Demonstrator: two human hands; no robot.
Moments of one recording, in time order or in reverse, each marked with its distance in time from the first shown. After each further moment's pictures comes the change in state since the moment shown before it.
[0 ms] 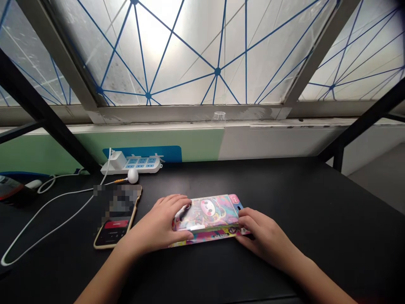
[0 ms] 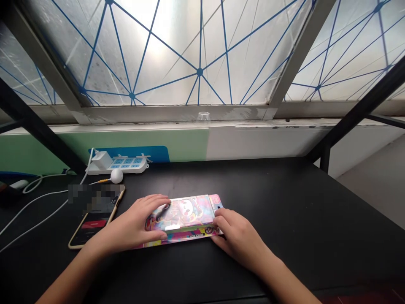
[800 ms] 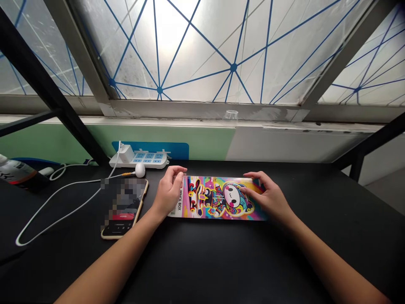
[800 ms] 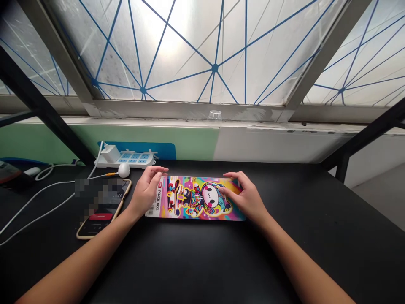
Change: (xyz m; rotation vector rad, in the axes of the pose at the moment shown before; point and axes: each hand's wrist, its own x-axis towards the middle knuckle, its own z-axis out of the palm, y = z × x) left_hand 0.057 -0.033 0.018 -0.737 0.769 -0.122; right_hand 0.064 0.067 0.003 0.305 0.173 0.482
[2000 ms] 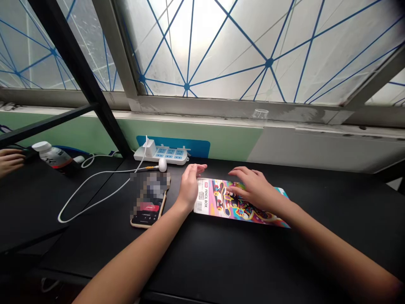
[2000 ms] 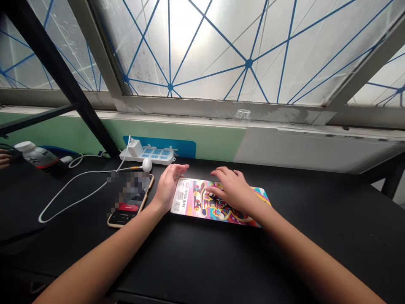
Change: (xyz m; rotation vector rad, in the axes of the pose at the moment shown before) left_hand 0.008 -0.007 0.002 -0.361 0.140 -0.226; right_hand 0.052 -0.062 0.067 -0.393 -0.457 -0.220
